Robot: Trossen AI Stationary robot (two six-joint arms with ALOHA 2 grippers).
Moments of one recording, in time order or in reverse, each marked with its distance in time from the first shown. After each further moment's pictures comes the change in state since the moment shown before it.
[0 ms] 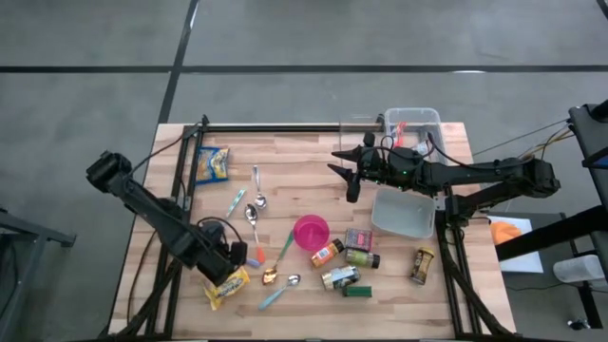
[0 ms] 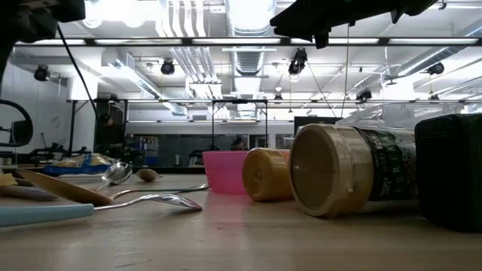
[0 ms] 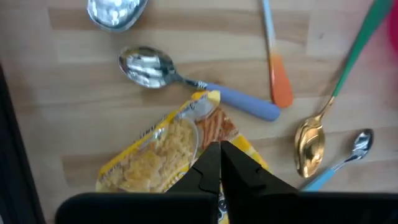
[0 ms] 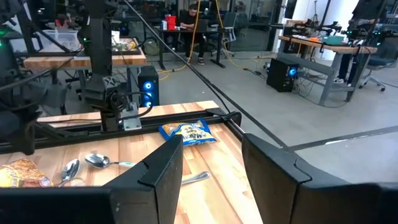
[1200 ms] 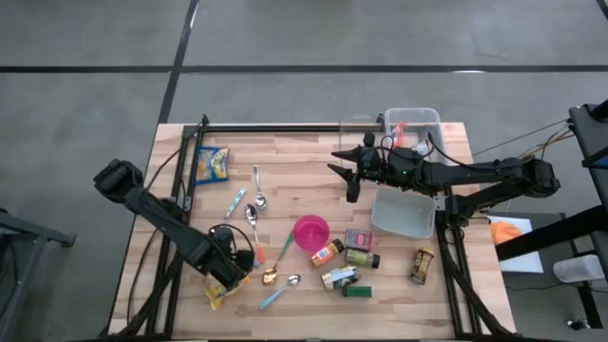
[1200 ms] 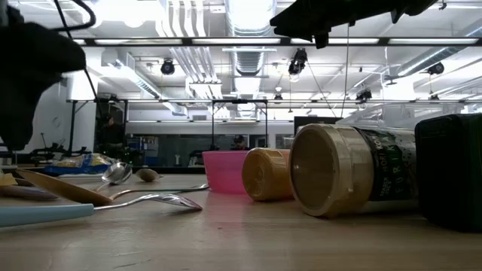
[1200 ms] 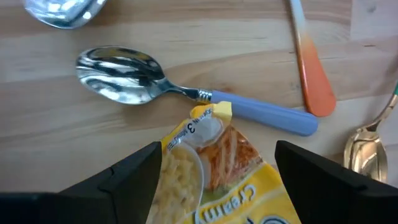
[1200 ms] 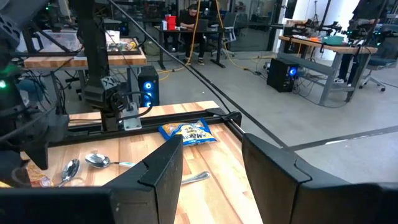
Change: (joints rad) left arm 0.009 0.127 -0.135 0.220 0.007 0.104; right arm 0.001 0.000 0.000 0.000 0.000 0.000
